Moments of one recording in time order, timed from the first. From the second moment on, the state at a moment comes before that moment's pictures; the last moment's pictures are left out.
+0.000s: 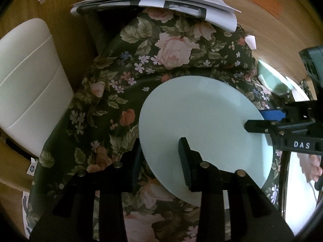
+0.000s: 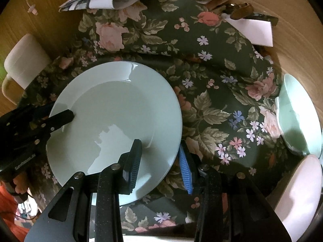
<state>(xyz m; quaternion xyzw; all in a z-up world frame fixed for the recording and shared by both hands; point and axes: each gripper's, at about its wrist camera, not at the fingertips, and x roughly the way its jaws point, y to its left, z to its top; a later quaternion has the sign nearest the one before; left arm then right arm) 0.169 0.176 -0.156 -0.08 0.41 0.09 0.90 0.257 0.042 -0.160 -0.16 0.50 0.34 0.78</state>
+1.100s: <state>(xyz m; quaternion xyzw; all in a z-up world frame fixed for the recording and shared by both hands) 0.114 0.146 -0.105 -0.08 0.34 0.06 0.94 0.197 -0.039 -0.093 -0.10 0.46 0.32 0.82</state>
